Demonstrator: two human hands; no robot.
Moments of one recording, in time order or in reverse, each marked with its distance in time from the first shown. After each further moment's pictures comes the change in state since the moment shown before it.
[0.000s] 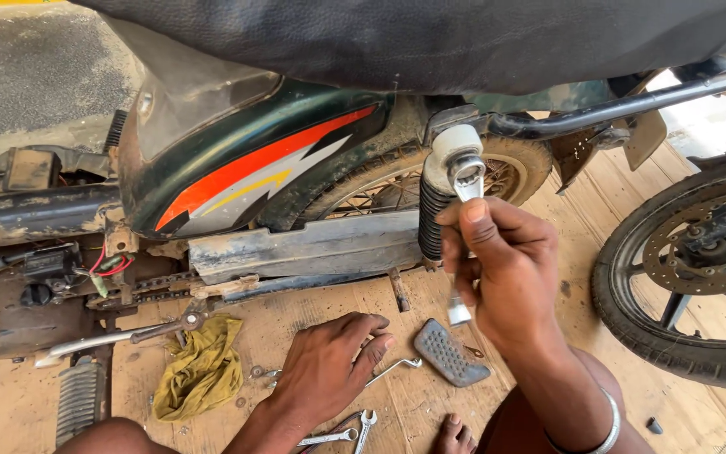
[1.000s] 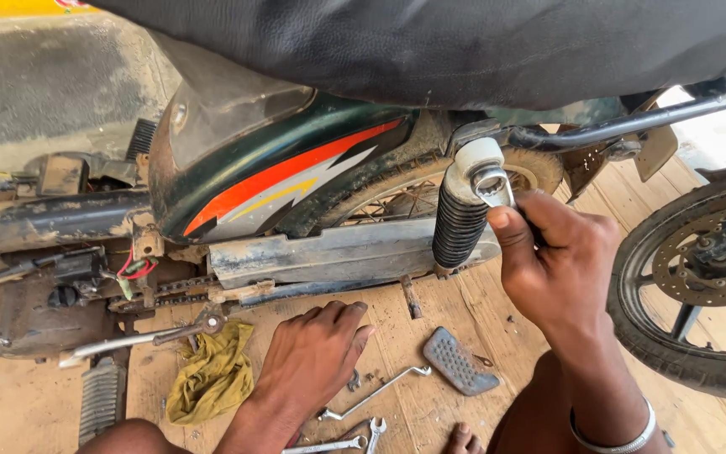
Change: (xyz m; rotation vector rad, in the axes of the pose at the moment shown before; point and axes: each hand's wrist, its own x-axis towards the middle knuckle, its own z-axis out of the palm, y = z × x) left_hand -0.004 -0.021 -0.030 0.355 0.020 0.016; right_hand 0.008 -0.019 -0.014 -0.933 0.087 -0.618
